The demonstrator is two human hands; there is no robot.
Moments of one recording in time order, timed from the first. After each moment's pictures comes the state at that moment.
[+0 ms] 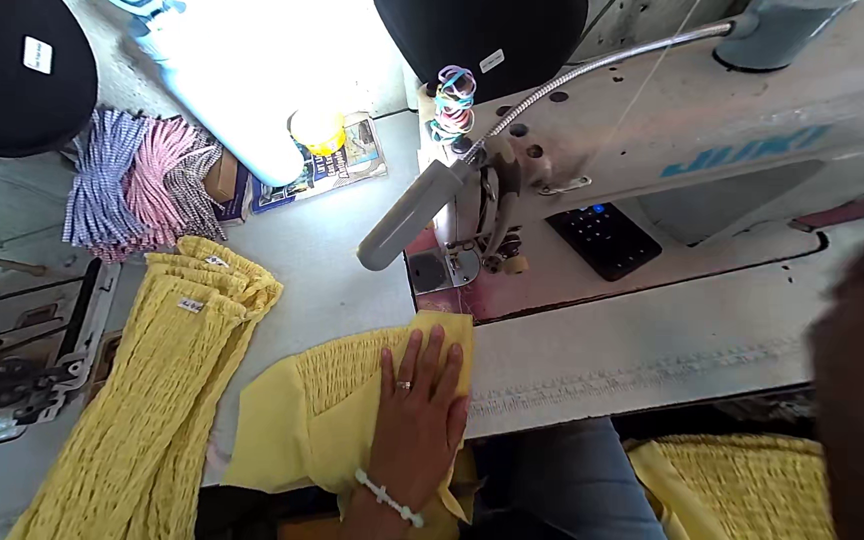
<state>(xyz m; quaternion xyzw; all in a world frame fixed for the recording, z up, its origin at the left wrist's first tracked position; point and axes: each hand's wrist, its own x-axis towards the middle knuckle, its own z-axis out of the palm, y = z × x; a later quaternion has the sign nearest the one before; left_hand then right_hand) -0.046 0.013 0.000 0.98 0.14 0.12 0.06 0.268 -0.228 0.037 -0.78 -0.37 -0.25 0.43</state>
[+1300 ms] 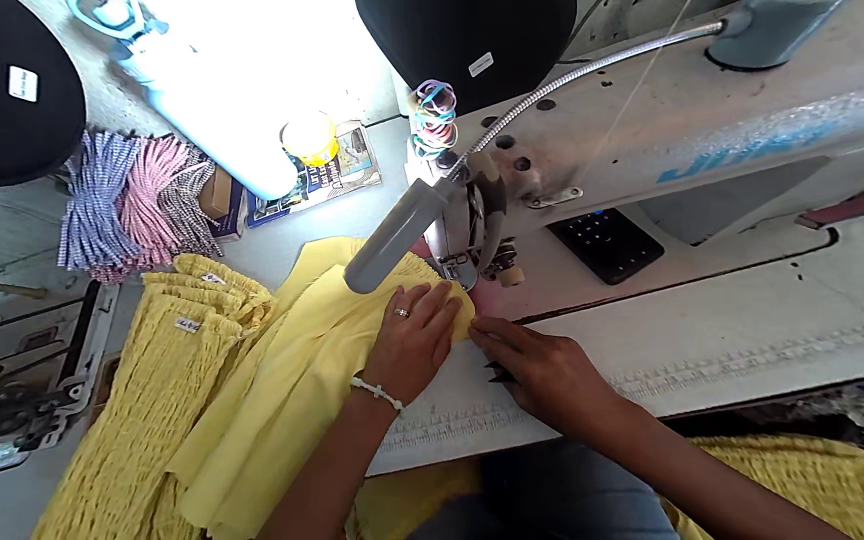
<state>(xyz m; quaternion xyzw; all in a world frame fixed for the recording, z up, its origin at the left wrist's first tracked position) 0.026 0.088 0.002 0.98 0.03 0.16 0.12 0.139 -0.100 -0.002 -0.74 -0.61 -0.06 0.29</state>
